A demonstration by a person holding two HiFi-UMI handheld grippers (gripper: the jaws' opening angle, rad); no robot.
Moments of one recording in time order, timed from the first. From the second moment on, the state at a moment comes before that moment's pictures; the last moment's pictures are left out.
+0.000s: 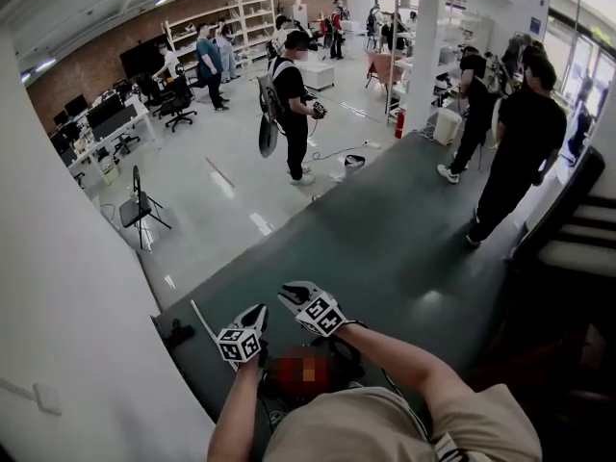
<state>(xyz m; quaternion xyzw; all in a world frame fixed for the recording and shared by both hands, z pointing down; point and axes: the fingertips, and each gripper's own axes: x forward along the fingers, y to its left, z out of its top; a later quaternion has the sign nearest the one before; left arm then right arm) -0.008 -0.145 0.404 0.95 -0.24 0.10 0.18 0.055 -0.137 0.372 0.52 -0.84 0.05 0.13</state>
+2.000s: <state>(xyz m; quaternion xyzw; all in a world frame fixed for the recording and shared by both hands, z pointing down) 0.011 -0.110 0.422 0.95 -0.22 0.14 0.20 0.059 -0.123 0.395 0.52 -0.84 0.04 0.17</state>
